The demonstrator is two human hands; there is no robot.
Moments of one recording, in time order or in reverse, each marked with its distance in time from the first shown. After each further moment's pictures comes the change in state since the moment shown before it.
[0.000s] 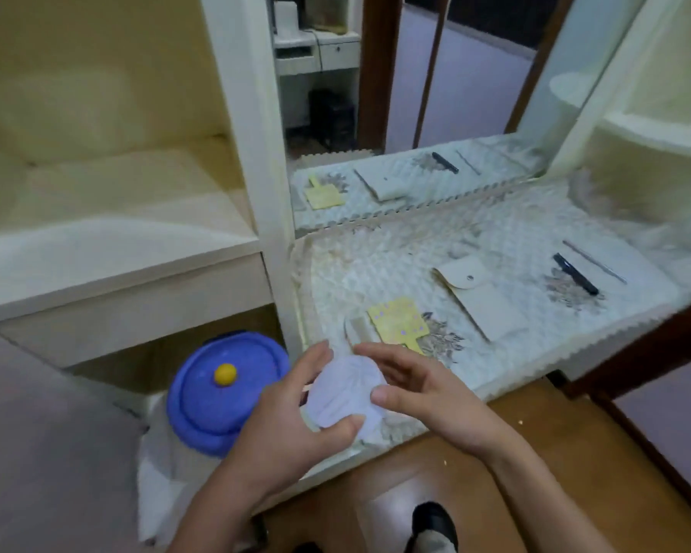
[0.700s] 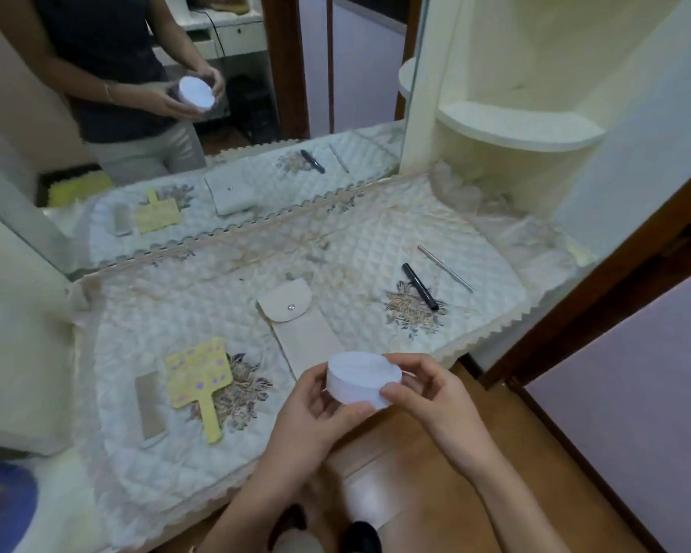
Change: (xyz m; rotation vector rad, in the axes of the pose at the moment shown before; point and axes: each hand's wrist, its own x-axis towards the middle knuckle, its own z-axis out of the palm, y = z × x) left_hand 0.128 0.108 0.307 -0.516 -0.095 -0.210; right_hand -0.094 0.041 -0.304 0.210 0.478 0.022
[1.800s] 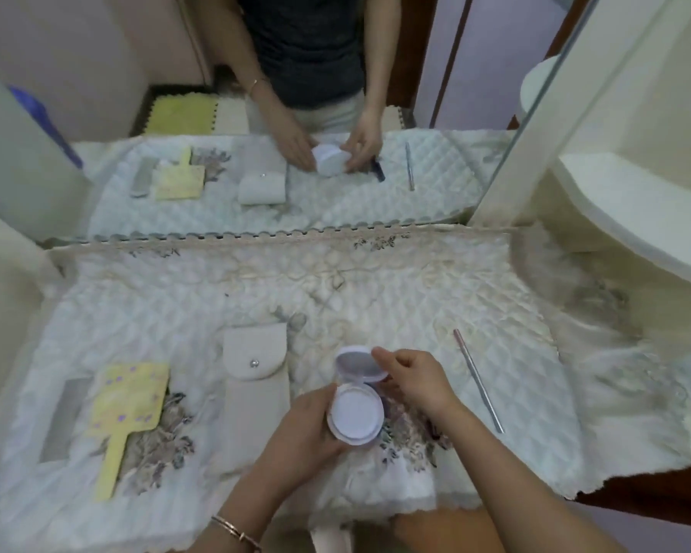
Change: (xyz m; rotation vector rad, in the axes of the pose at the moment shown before) left_hand 0.197 -0.042 0.043 0.716 0.137 -0.007; right_hand 0.277 -0.006 -0.075 -0.681 -0.271 0.159
